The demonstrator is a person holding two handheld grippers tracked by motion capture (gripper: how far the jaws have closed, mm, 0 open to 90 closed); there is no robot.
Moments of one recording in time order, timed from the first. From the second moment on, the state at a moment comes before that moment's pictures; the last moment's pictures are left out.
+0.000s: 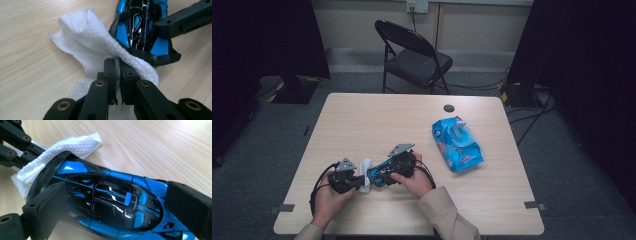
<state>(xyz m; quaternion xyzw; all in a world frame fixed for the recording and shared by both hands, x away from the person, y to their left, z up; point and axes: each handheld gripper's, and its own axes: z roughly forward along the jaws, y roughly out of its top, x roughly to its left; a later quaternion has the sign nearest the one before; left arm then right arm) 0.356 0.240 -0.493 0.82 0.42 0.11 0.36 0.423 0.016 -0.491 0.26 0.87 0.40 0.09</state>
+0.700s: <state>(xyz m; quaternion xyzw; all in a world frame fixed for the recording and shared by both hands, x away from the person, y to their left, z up) 0.343 0.226 -0.489 0.84 0.41 0.09 0.34 0.421 0.017 -0.491 0.26 0.87 0.40 0.09</state>
